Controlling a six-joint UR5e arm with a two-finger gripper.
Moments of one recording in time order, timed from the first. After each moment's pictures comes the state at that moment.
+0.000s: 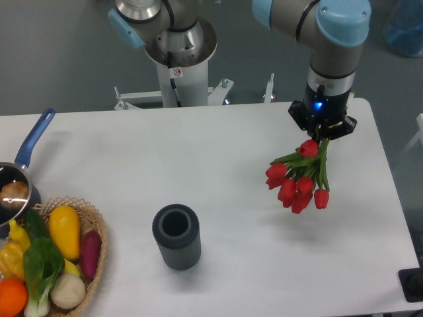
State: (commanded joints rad) arm 2.73 -1.80 -1.56 -1.22 1.59 1.24
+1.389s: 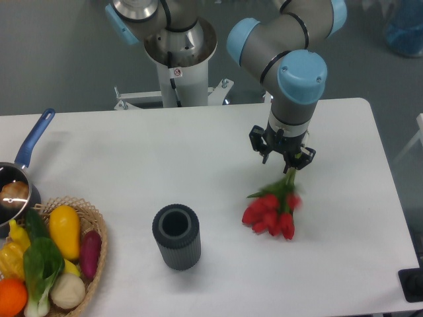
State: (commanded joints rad) arm 2.63 -1.84 -1.66 -1.18 1.57 1.13
